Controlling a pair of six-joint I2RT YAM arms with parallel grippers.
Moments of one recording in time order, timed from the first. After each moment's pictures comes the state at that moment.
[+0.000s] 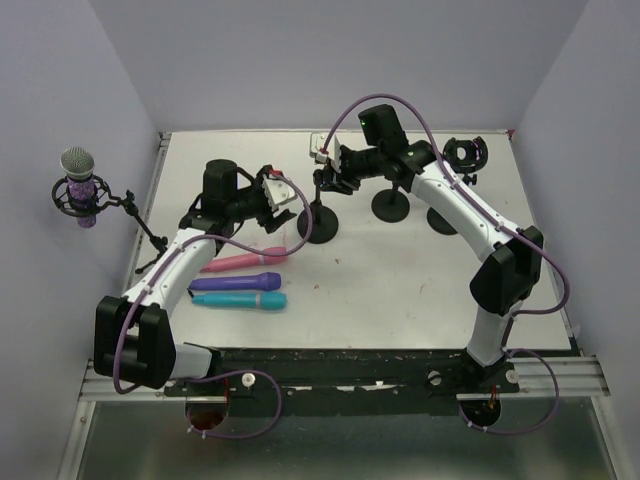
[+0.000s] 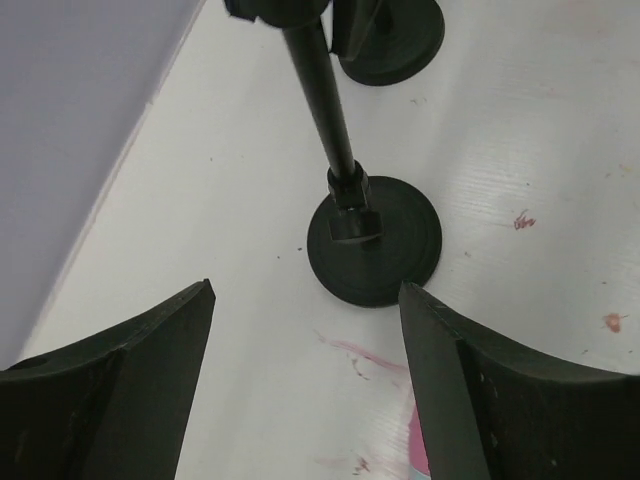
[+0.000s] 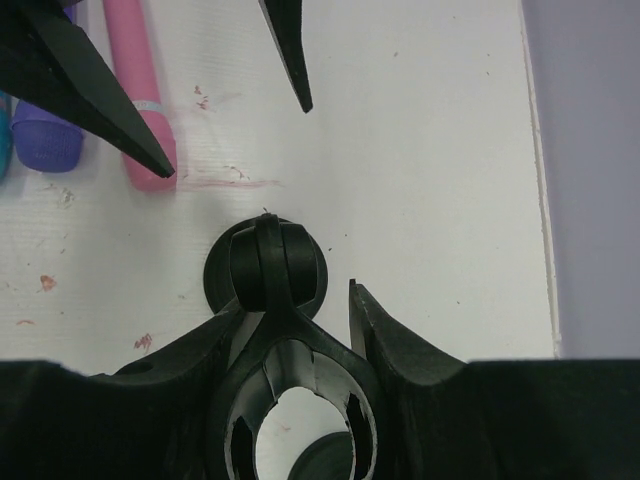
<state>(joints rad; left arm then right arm) -0.22 1.33 0.97 -0.09 0.72 0.65 0.59 1.86 1.85 -0.64 -0.61 -0.85</state>
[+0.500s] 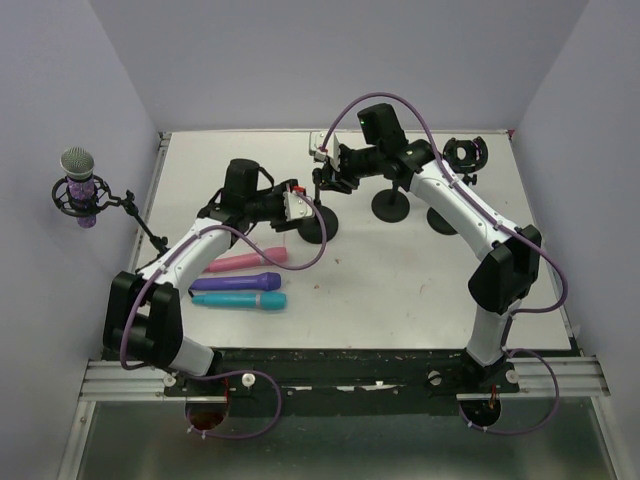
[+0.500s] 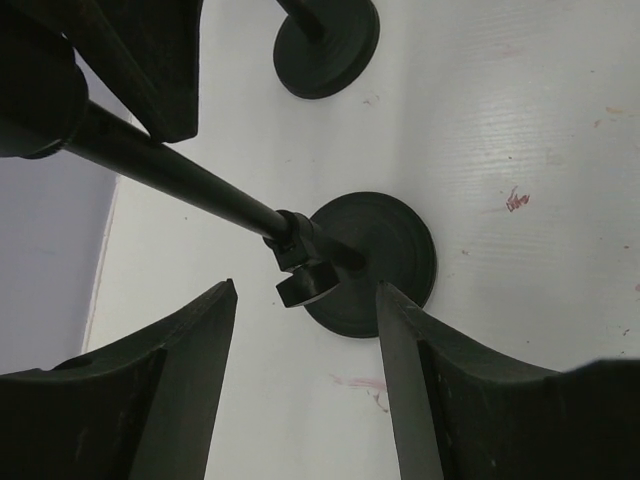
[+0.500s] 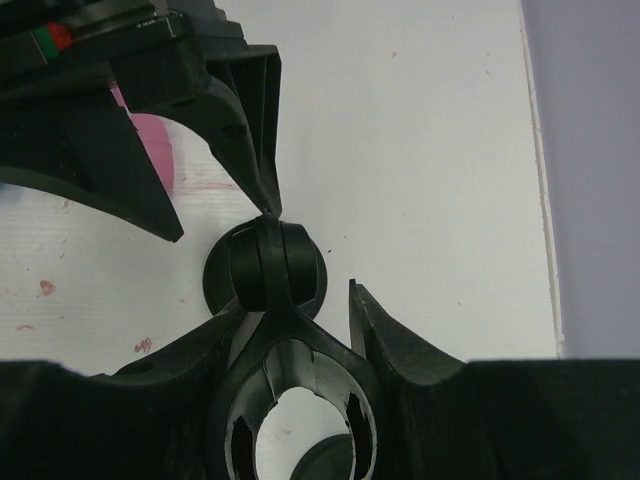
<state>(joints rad) -0.32 1.44 1.02 -0.14 0.77 0.99 0.59 1.87 1.86 -0.64 -0.61 -0.84</state>
